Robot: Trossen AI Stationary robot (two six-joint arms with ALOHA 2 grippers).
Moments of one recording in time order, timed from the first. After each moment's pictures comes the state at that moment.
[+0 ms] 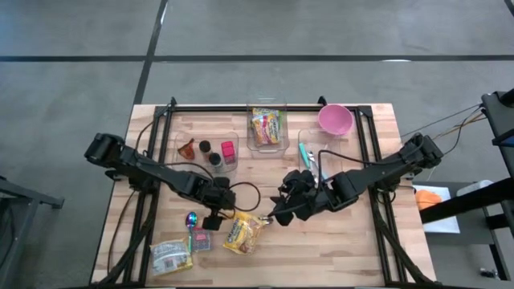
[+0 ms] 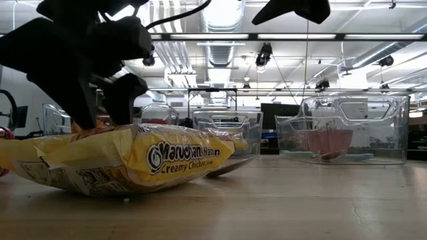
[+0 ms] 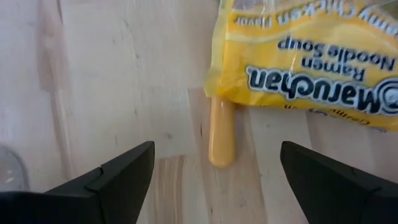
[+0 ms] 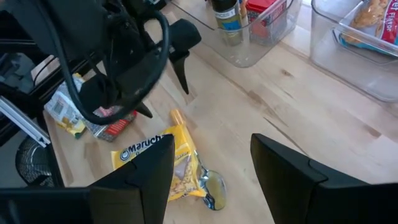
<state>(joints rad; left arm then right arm) -0.29 1.55 0.86 -0.46 0.00 -0.13 0.41 1.59 1.37 -0.63 0.54 1.05</state>
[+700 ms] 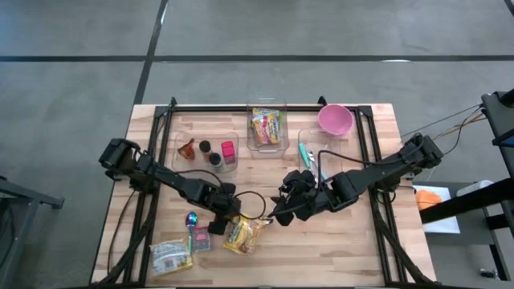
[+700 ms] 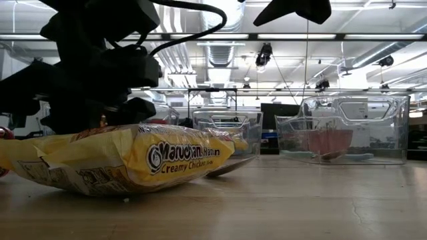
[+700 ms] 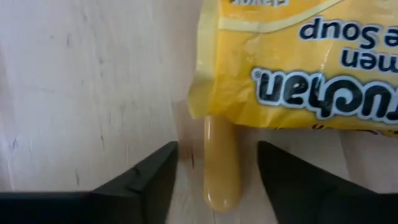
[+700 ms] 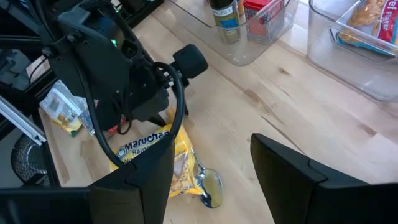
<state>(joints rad) -0.31 1.73 0.85 -0.32 -0.02 -0.09 0.42 1.59 1.37 -0.64 0.54 1.05</state>
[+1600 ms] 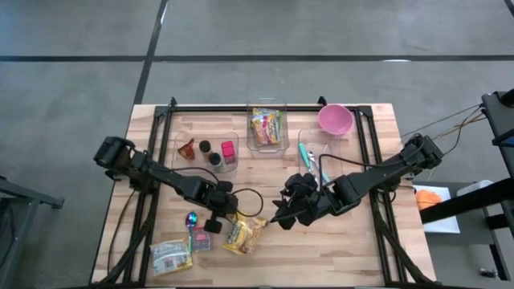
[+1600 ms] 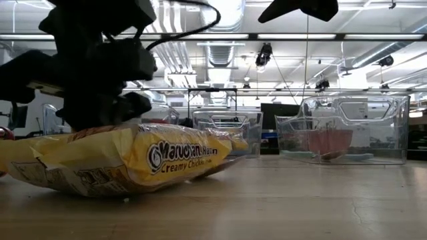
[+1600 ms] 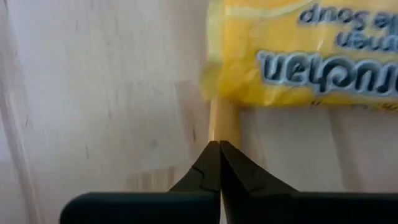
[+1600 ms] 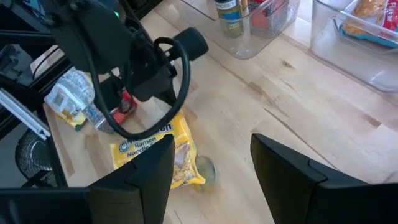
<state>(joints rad) -0.30 1.66 0.84 -0.39 0.01 -0.08 0.45 1.59 1.37 -0.66 0.55 1.08</state>
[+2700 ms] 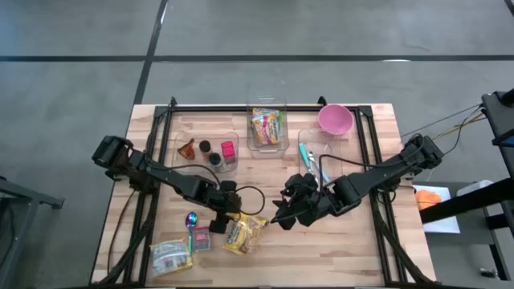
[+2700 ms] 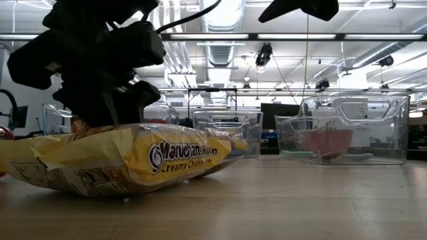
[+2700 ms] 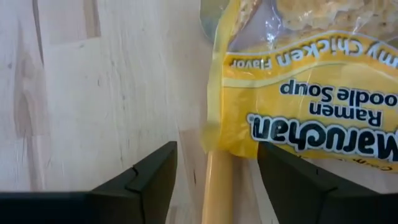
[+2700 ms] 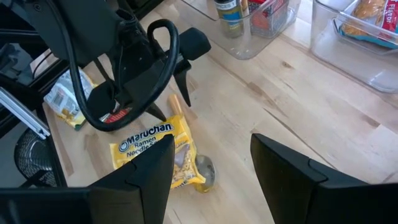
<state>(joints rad) -0.30 1.64 0.85 -0.30 -0.01 -0.10 0.45 1.59 1.37 -0.66 0.55 1.08</state>
